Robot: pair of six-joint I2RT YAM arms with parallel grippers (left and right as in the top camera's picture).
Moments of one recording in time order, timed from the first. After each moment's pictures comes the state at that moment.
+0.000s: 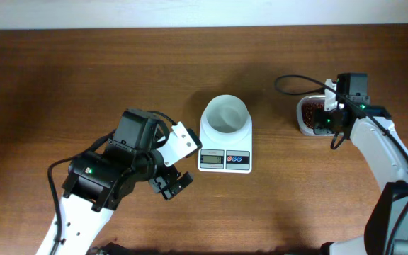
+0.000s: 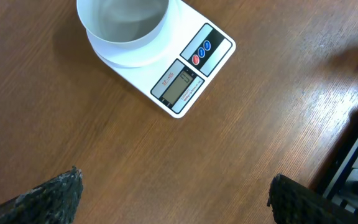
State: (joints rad) left arm -0.42 1.12 1.18 -1.11 0.24 0.50; right arm -0.08 1.65 1.09 -0.59 0.01 -0.10
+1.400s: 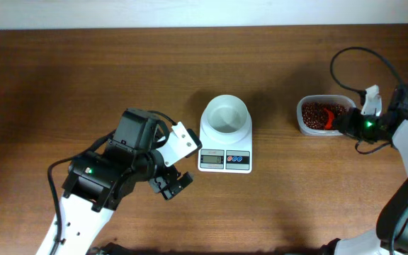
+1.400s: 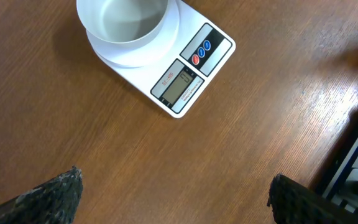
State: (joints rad) left arm -0.42 1.12 1.18 -1.11 0.24 0.50; right arm -0.44 1.73 1.11 -0.63 -0.57 -0.05
